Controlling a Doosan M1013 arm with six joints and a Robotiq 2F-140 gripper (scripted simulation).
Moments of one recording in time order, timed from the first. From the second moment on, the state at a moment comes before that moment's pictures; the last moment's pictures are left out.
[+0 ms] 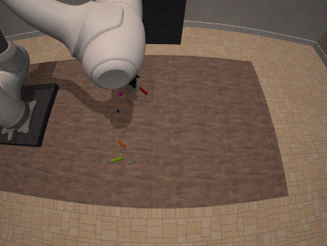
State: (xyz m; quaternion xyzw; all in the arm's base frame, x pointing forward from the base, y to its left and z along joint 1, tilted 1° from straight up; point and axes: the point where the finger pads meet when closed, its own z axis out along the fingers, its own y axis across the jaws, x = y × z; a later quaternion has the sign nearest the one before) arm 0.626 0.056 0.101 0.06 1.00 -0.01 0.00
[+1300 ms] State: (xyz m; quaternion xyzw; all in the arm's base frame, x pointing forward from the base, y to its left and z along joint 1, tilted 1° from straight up) arm 0.606 -0.092 0.099 -0.12 0.99 -0.01 0.00
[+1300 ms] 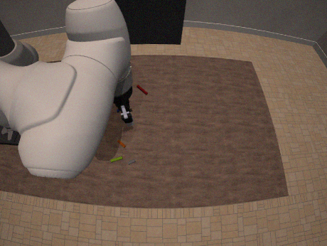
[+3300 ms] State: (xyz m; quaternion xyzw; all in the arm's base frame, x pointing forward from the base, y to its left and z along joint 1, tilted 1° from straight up) arm 0.608 -0.095 0.015 -0.12 0.99 -0.01 0.00
